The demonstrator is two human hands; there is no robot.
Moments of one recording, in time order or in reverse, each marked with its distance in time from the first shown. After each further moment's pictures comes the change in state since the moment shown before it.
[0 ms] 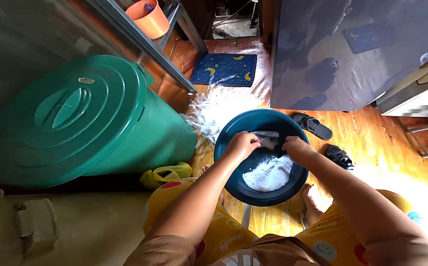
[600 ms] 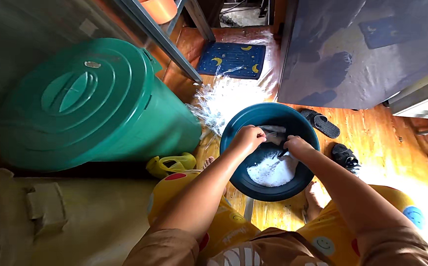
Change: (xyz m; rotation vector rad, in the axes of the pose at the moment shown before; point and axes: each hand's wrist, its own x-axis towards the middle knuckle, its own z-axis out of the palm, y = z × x) left_hand -0.002 -0.006 -0.005 0.005 -0.010 0.033; right_hand 0.038 0.001 0.035 -0.051 -0.078 0.064
